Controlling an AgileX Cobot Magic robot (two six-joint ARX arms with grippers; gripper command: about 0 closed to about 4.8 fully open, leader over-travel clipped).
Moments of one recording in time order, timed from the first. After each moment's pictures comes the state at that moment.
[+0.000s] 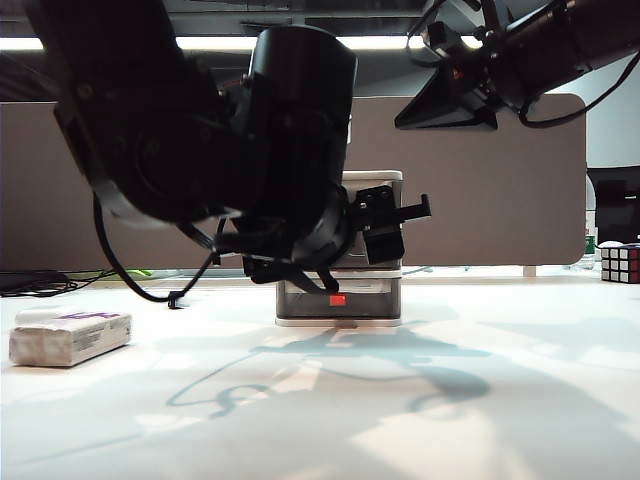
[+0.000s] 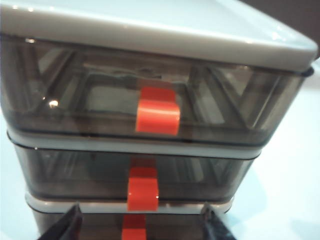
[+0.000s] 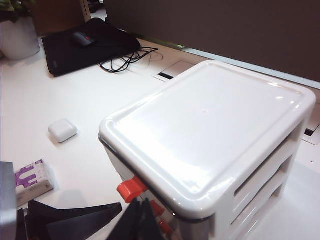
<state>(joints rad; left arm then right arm) -0.92 2.02 0.87 1.00 -0.74 -0.28 0.31 1.42 0.83 0.35 -0.46 -0.02</state>
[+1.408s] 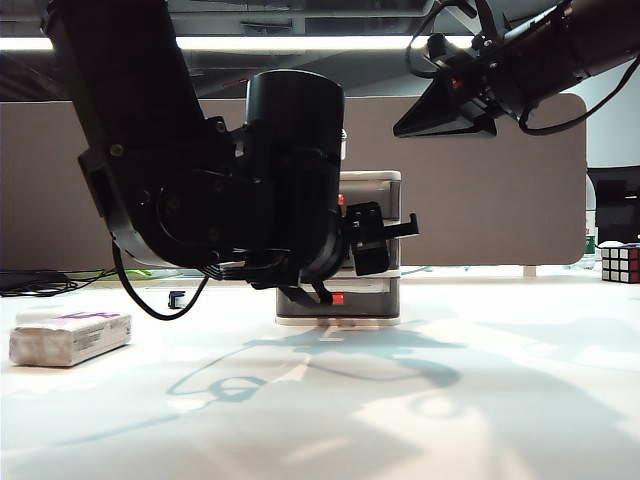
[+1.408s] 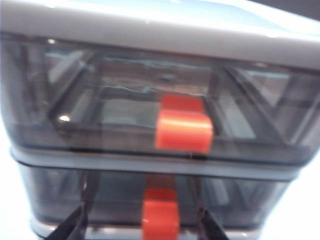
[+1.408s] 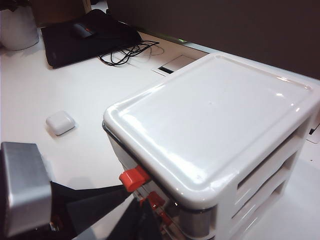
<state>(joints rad) -0.87 2.11 0.92 1.10 -0.73 -0.19 0.32 1.43 0.83 0.34 -0.46 -0.05</state>
